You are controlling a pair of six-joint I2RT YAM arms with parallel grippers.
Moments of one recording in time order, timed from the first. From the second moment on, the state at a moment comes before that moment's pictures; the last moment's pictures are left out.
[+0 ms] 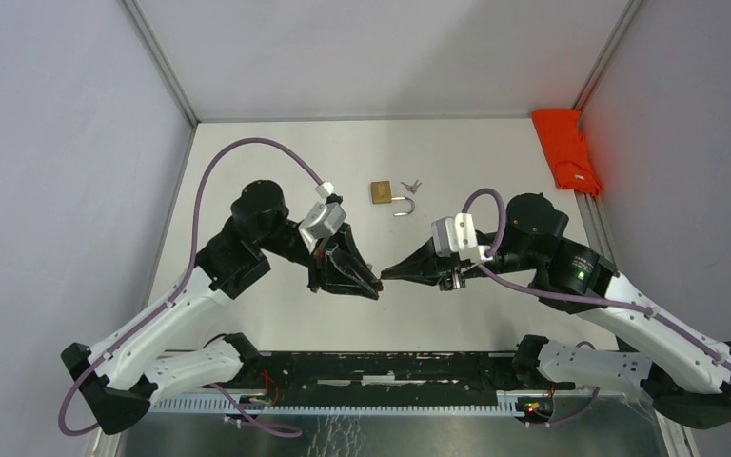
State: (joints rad) left arm -0.78 0.98 1.06 -0.13 1.19 -0.13; right arm 1.01 0.94 1.22 -0.34 -0.68 -0.28
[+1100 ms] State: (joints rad) left arm -0.79 0.94 1.07 -0.19 1.10 -0.13; right arm 1.01 0.81 1.11 -0.34 -0.62 -0.26
